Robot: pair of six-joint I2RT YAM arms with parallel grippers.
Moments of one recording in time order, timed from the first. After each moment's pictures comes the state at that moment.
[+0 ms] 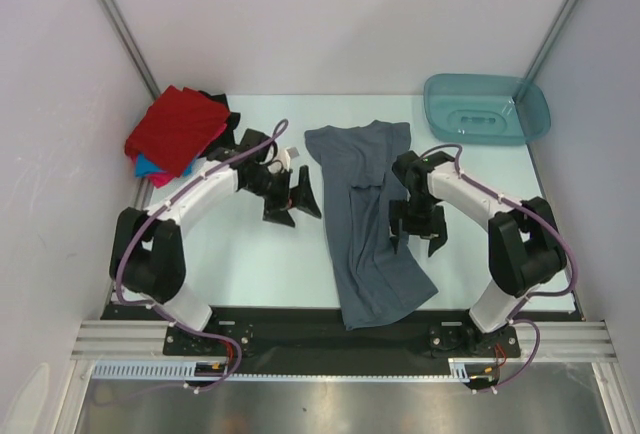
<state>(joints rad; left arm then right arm) -0.36 1.62 1.23 -0.78 0.66 -0.40 0.45 1.68 1.21 -1.16 -0.05 0.53</state>
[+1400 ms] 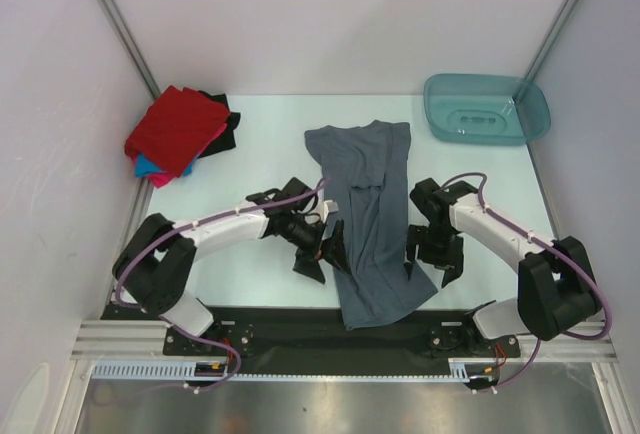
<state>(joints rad) -0.71 1.58 0.88 -0.49 0.85 -0.66 0.44 1.41 0.91 -1.16 -0.09 0.67</state>
